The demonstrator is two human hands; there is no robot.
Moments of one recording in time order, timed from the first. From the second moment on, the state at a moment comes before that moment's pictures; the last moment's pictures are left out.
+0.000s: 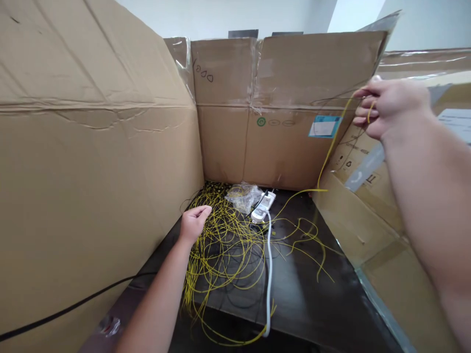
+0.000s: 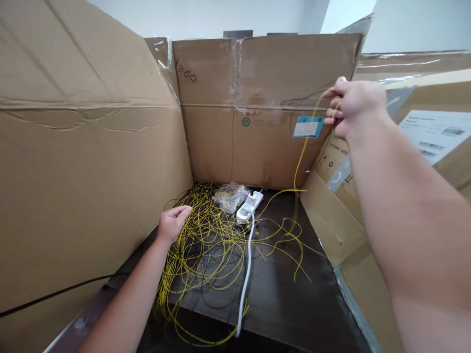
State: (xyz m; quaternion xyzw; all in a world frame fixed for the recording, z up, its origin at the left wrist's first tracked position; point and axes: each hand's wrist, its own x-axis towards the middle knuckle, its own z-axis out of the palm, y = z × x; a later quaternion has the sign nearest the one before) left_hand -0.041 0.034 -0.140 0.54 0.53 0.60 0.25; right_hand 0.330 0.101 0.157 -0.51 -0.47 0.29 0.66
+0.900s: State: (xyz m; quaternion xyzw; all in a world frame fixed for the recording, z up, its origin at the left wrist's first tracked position) left_hand 0.129 0.050 -0.124 0.69 0.42 0.45 0.37; right_hand 0.276 0.000 0.210 -0.33 -0.66 0.33 0.59
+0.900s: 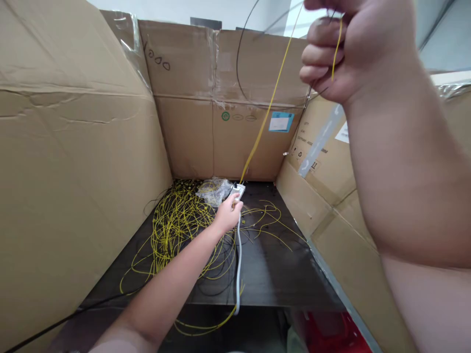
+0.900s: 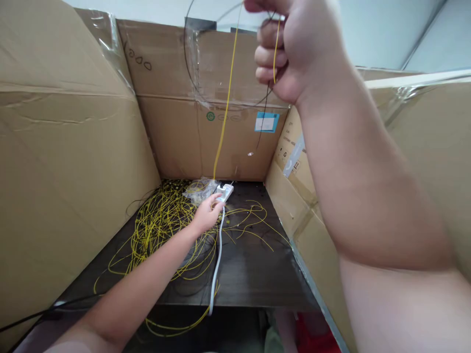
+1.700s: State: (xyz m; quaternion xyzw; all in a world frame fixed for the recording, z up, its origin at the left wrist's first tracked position) left_hand 0.061 -0.024 -0.100 0.51 0.20 0.39 0.74; right_hand 0.325 0.058 0.149 -0.43 -0.48 0.32 0.69
